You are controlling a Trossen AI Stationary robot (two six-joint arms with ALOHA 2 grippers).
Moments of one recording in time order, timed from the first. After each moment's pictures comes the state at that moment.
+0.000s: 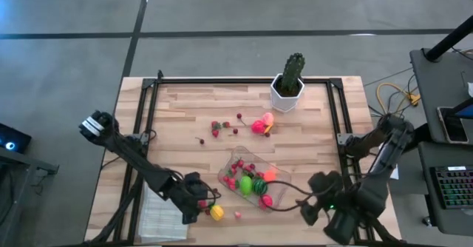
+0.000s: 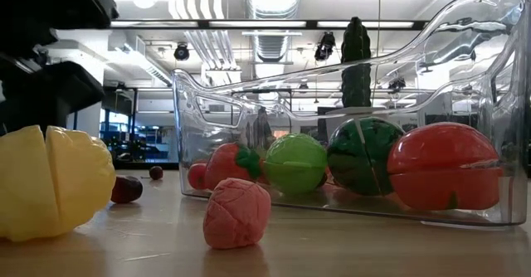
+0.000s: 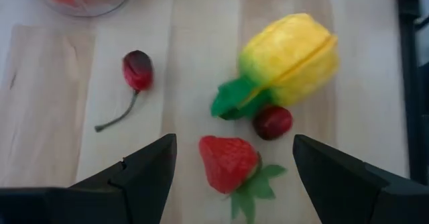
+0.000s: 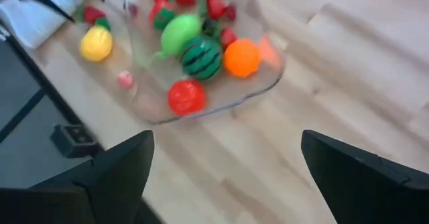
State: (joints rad) left arm -0.68 1.59 0.85 -0.25 -0.16 -0.75; right arm 0.95 1.62 1.59 -1.41 0.56 1.78
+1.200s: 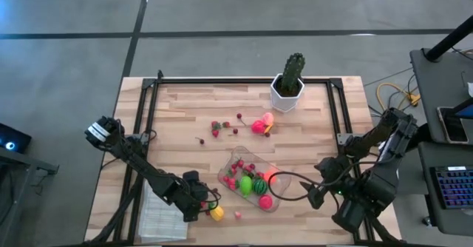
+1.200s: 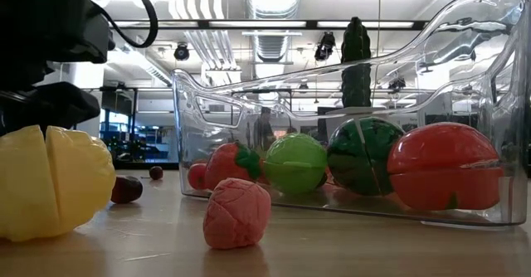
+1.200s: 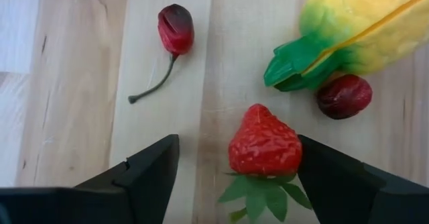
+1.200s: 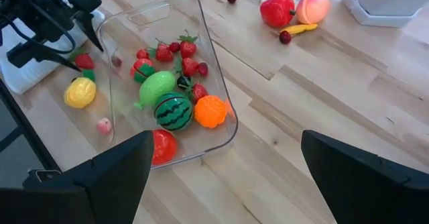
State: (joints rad) left arm -0.69 1.68 0.88 -0.36 -0.22 -0.75; right arm 0.95 1.55 1.59 -1.57 0.71 1.80
